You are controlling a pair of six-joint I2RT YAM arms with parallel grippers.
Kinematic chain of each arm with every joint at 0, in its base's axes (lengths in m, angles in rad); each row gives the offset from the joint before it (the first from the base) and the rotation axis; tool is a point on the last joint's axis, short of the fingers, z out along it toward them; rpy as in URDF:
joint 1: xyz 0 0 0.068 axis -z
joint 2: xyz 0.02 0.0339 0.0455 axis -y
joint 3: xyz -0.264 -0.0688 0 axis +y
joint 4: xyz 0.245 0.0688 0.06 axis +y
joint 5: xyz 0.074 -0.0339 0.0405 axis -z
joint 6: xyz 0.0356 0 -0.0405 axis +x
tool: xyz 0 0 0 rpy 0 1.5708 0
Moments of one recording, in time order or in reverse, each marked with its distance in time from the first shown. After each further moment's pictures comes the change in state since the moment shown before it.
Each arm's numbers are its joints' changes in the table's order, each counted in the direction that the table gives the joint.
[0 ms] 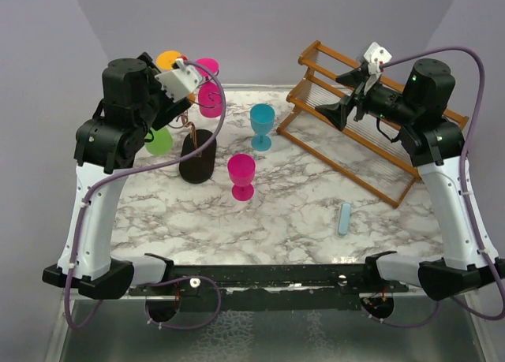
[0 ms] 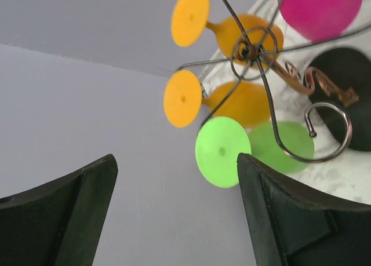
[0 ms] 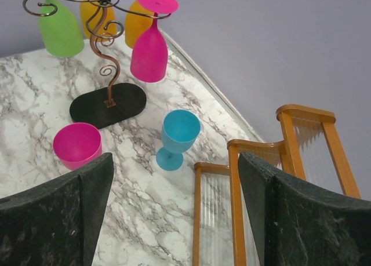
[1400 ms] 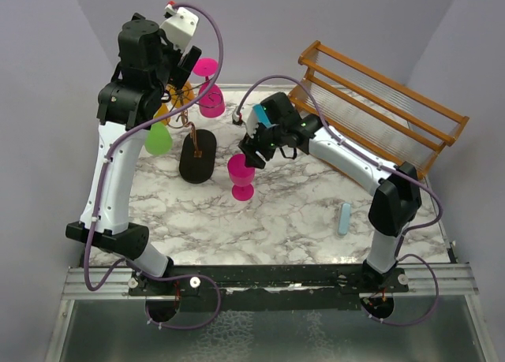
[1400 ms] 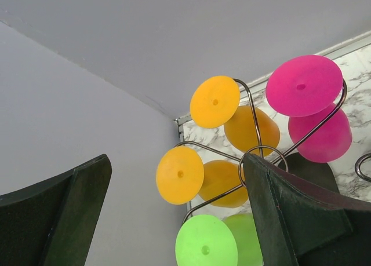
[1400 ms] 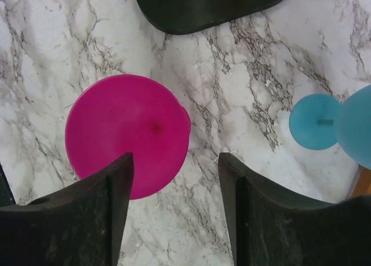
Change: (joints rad) left arm -0.014 -0.273 -0.285 -0.182 -0.058 -0.372; right arm -0.482 -0.588 -0.026 0.111 0.248 -0.014
